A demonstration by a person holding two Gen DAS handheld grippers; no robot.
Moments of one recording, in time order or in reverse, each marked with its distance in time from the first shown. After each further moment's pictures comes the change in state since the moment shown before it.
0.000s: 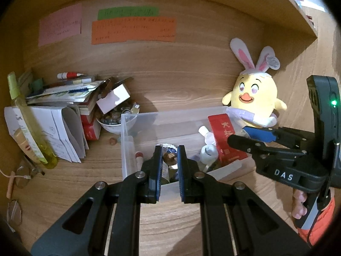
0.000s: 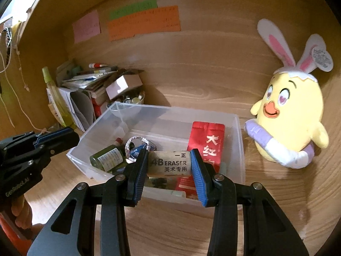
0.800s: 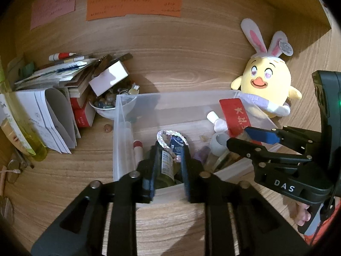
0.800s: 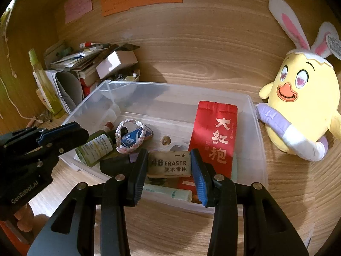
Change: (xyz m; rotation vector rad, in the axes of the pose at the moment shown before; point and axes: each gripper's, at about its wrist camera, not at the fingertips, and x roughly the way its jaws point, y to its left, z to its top) left arm 0.042 0.006 -0.011 -0.016 0.088 0.010; right arm 0.040 0.001 -0.007 -0.007 0.106 -0.022
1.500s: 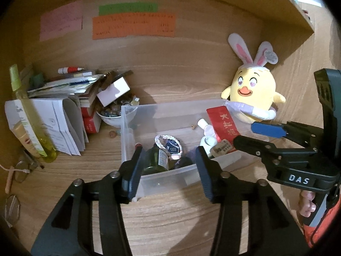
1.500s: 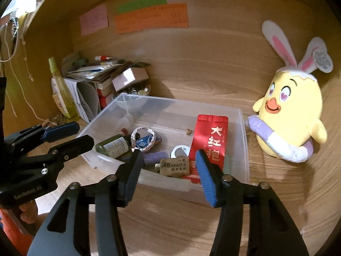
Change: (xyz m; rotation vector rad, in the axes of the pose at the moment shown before) left arm -0.048 -0.007 -0.010 0.022 -0.089 -0.012; right arm -0.054 0.007 -0.008 -0.030 -0.097 0.023
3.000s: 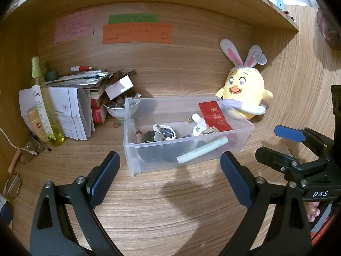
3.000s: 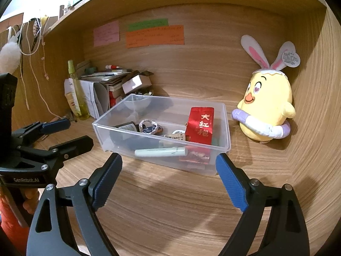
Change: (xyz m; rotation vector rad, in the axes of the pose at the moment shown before) left arm -0.043 -0.016 -0.041 -0.013 -0.068 0.020; right arm -0.066 0.009 -0.060 -0.001 -0.123 -0.033
